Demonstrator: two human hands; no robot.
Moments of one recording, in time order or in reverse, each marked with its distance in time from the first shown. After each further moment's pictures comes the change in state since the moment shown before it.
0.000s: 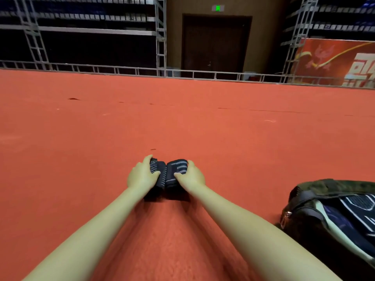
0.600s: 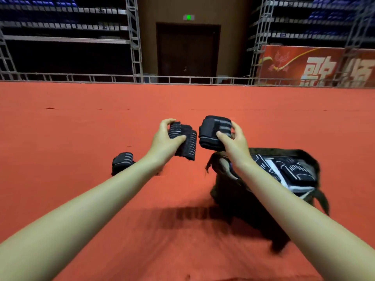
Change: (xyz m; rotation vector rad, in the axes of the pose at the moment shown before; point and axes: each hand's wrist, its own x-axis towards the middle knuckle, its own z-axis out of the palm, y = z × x) left_hand -0.194 0.195 -0.111 -0.850 -0.113 0.320; right_hand -0.197 0.025 -0.258 0.674 0.367 -0.212
